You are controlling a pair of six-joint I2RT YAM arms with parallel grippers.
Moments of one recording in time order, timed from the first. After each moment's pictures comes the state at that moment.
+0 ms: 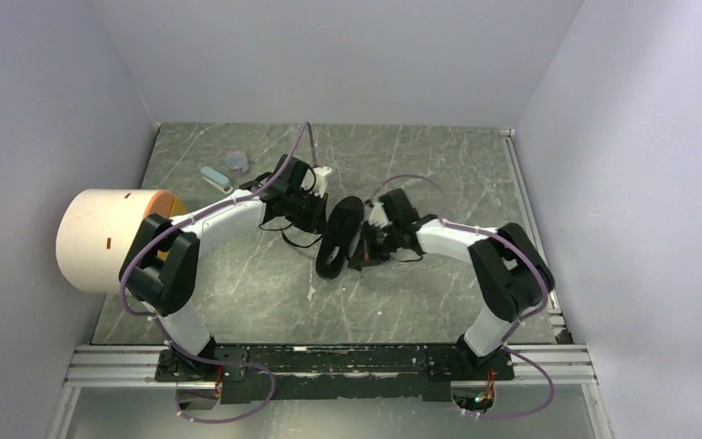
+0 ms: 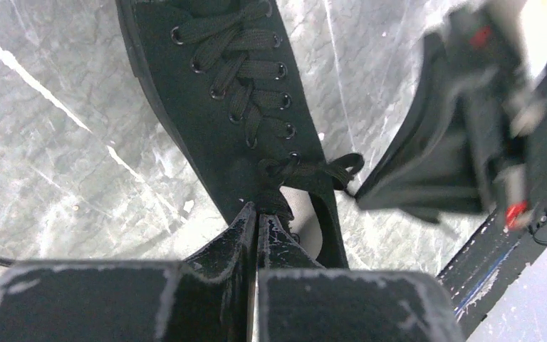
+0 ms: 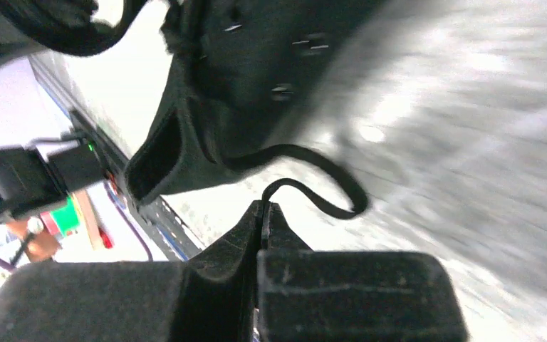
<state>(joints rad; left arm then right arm) -0.56 1.71 1.17 -0.37 0.38 -0.14 0.58 1.71 0.86 -0.15 -0.58 0.55</state>
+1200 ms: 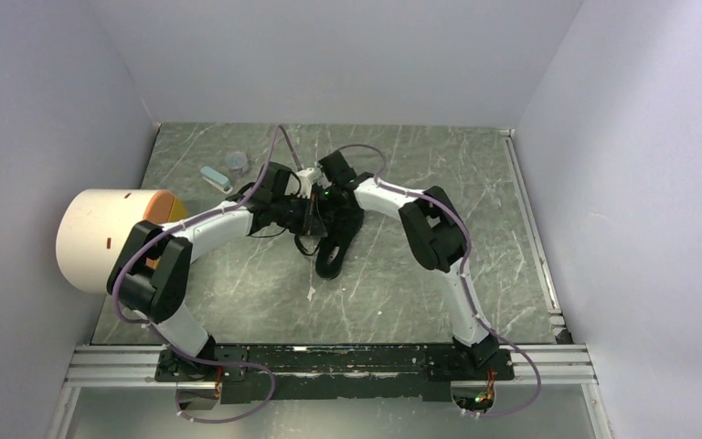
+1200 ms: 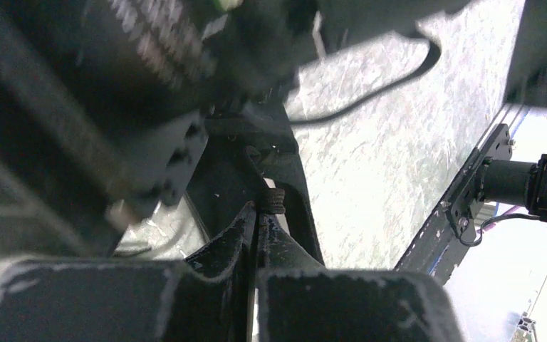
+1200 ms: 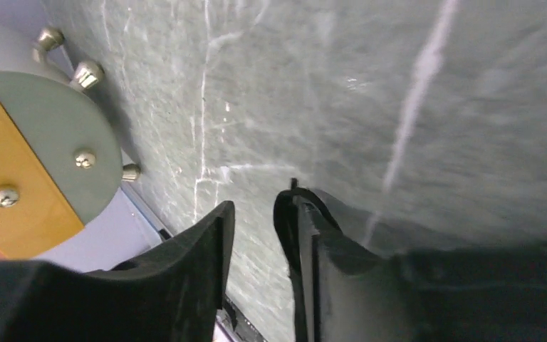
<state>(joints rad) -0.48 1.65 0.99 -0.15 0.55 -0.29 0.67 2.30 1.68 -0.28 -0.51 0.85</state>
